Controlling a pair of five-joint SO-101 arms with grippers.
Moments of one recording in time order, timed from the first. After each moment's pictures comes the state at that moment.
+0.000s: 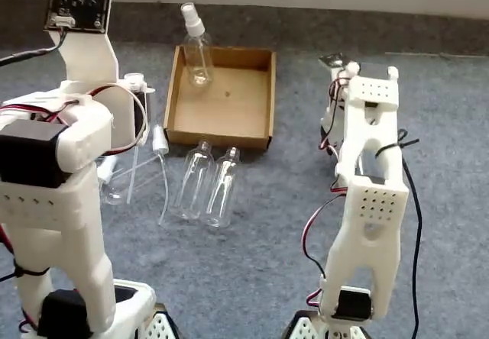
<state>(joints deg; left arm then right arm) 1.1 -22.6 -25.7 101.4 8.7 3.2 48.3 -47.8 97.3 27.2</state>
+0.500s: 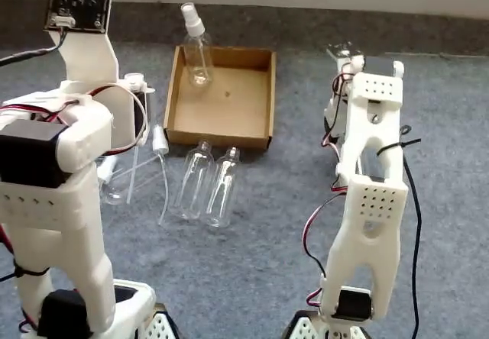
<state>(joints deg) 1.1 -22.6 -25.7 101.4 8.7 3.4 51.8 -53.1 96.0 23.4</state>
